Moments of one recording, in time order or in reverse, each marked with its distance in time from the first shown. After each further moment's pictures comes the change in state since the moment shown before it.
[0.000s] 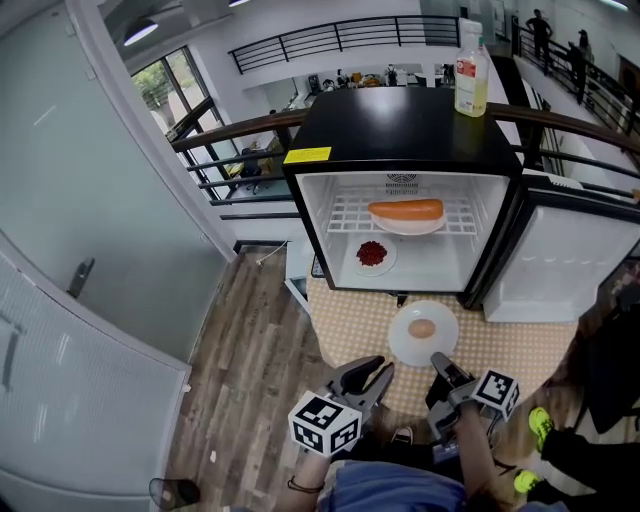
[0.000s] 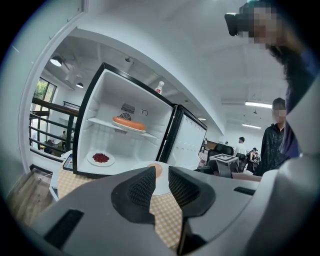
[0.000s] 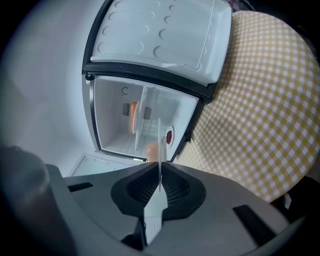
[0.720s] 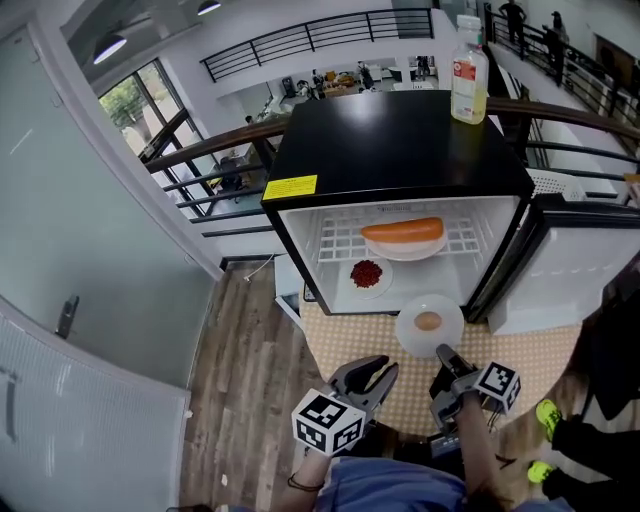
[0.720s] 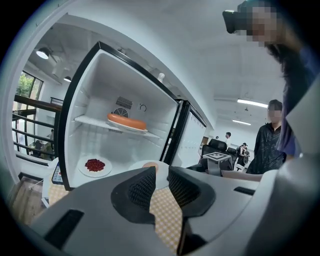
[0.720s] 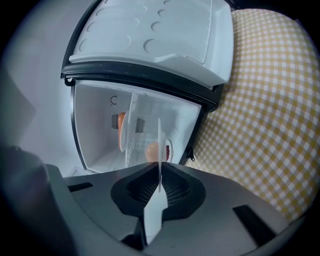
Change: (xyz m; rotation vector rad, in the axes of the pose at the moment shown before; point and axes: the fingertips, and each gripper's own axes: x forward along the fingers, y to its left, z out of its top) left arm 0.049 0.053 0.026 0.045 0.070 -0.113; right arm 0.064 -0.006 0.051 0.066 -0.138 -0.049
